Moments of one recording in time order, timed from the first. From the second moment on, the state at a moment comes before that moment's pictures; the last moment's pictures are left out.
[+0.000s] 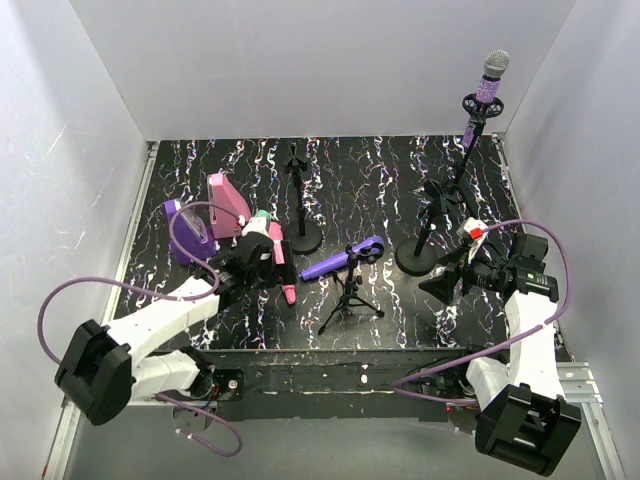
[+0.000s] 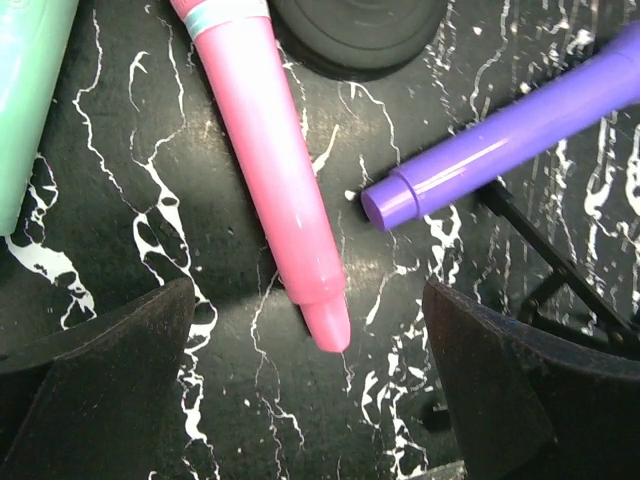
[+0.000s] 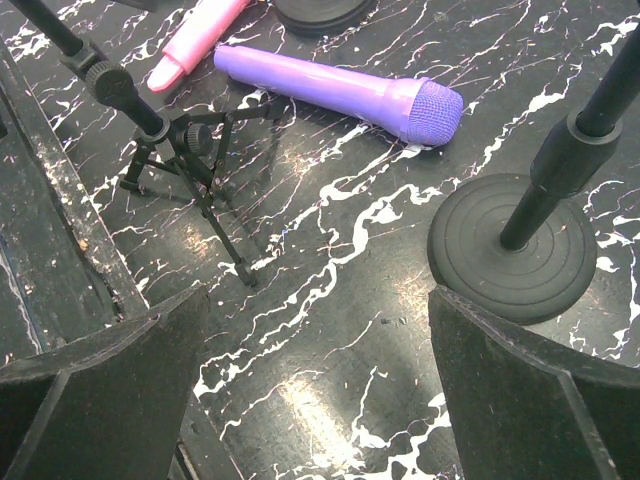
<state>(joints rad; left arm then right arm) -0.67 1.12 0.64 -0.29 -0.20 -0.62 -0.30 0.87 0.65 -0.78 -1.16 -0.74</state>
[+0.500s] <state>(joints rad) -0.66 1.46 0.81 -0.32 -0.33 -0.68 -0.30 0.87 0.65 -0.78 -1.15 -0.74</state>
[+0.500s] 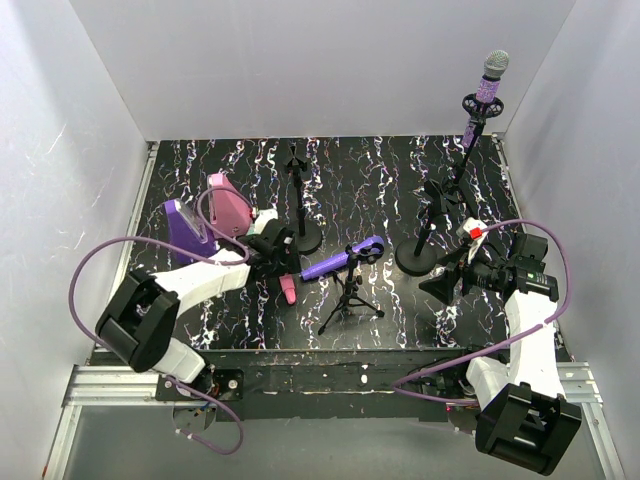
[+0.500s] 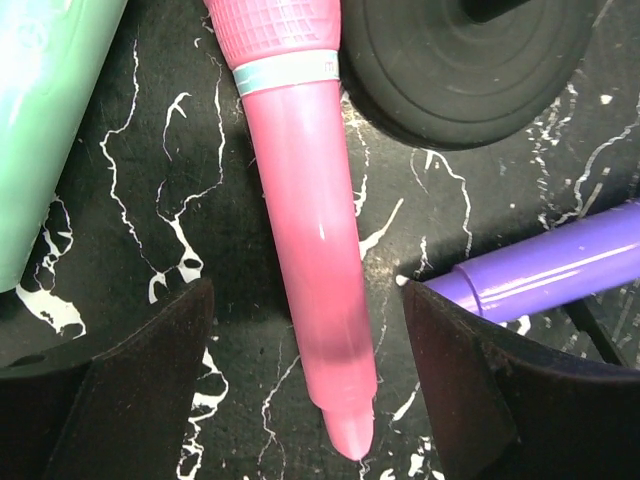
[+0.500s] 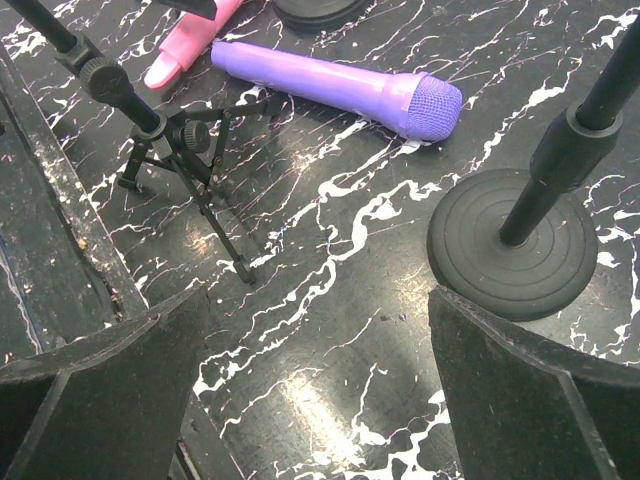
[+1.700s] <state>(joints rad) -0.65 1.20 0.86 -0.45 -0.32 -0.65 -0.30 0.87 0.65 -0.81 -1.14 -0.76</state>
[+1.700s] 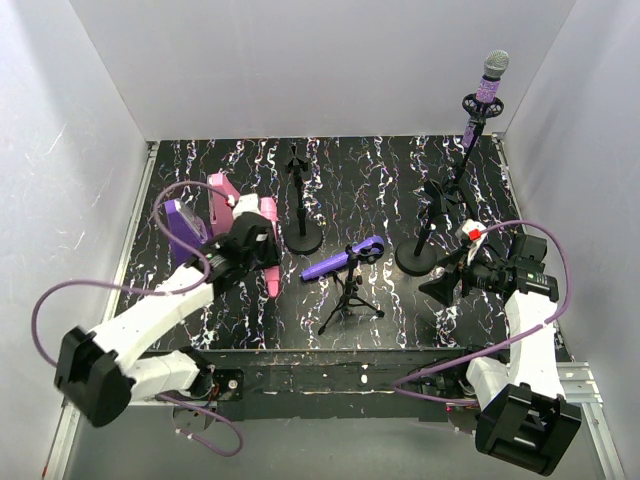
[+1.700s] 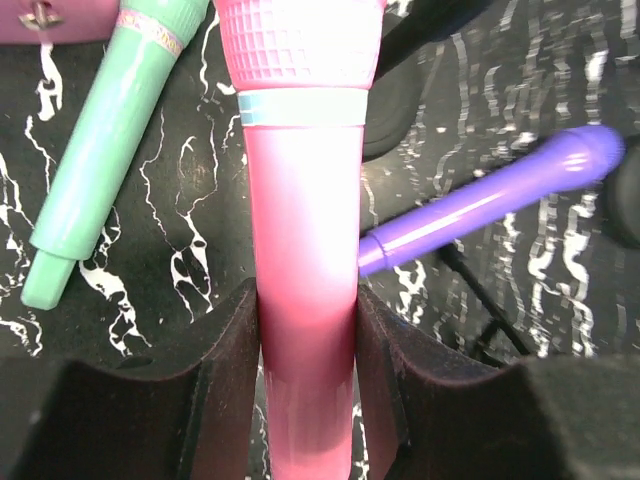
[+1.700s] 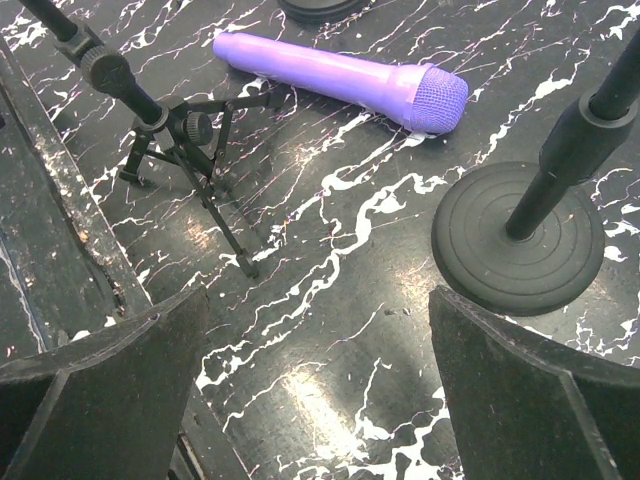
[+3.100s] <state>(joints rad) -1.04 1.53 1.50 0.12 0.37 -0.12 -0.27 0.87 1.30 -1.10 -1.50 -0.50</state>
